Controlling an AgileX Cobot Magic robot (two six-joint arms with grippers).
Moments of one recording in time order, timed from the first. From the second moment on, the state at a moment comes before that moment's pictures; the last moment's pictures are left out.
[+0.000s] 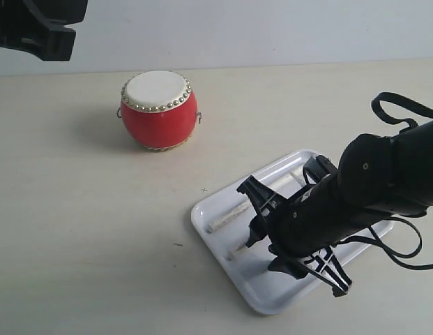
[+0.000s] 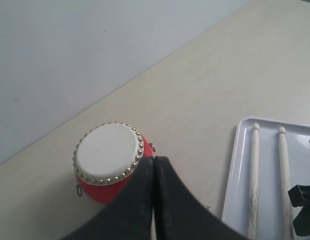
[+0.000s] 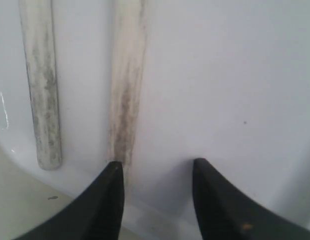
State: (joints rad) left arm -0.60 1.11 -0.99 -0.06 0.42 0.25; right arm 0.67 1.73 -0.66 0.70 0.25 0.77
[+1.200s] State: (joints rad) left arm -0.60 1.11 -0.95 -0.04 0.45 0.24; right arm 0.49 1.30 -0.82 0.67 -0.21 -0.58
